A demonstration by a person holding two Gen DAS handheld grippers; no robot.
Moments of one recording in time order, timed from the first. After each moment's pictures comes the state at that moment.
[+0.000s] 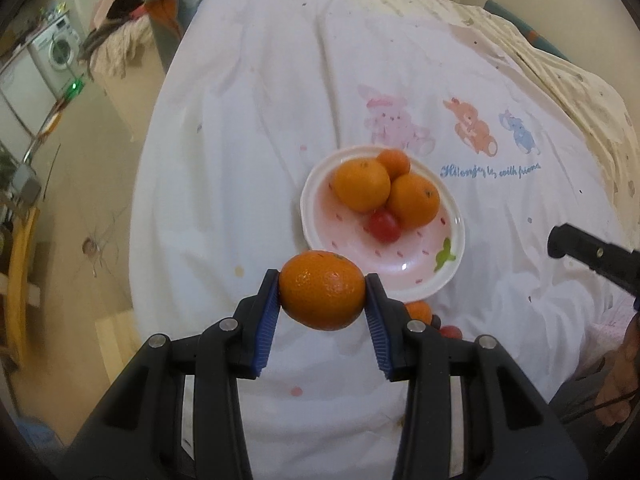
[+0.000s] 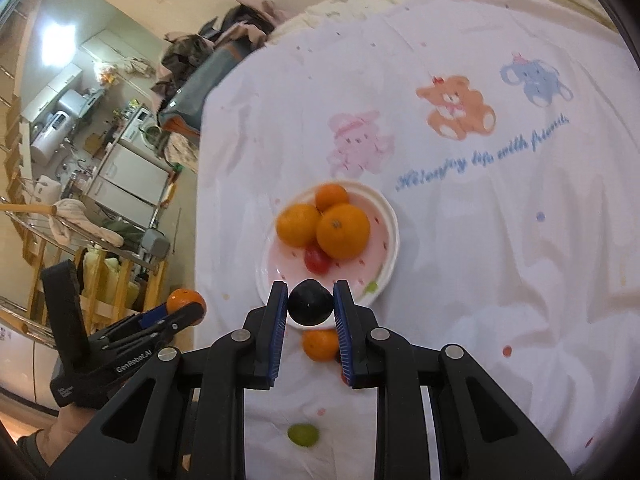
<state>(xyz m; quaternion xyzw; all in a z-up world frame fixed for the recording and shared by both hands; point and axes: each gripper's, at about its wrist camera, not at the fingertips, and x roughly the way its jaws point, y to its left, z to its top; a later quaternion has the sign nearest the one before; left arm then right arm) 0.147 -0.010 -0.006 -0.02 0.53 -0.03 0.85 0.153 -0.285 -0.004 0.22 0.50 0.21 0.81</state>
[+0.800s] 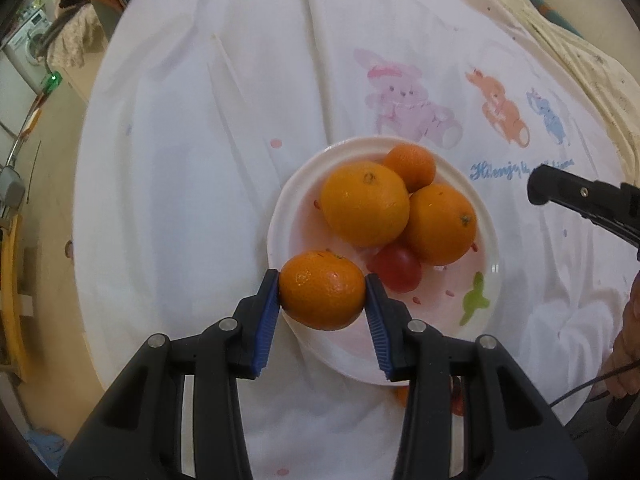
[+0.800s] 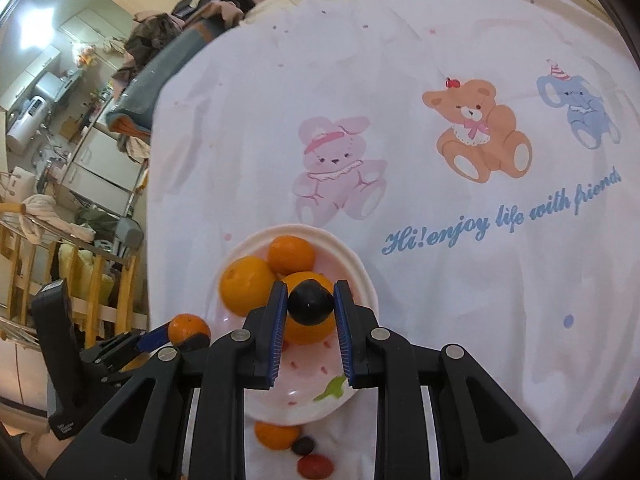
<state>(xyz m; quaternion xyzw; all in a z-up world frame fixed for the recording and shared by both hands) 0.231 -0.027 -0.077 -0.02 0.59 -0.04 0.81 0.266 -0.270 -0.065 0.18 0.55 0.19 0.80</state>
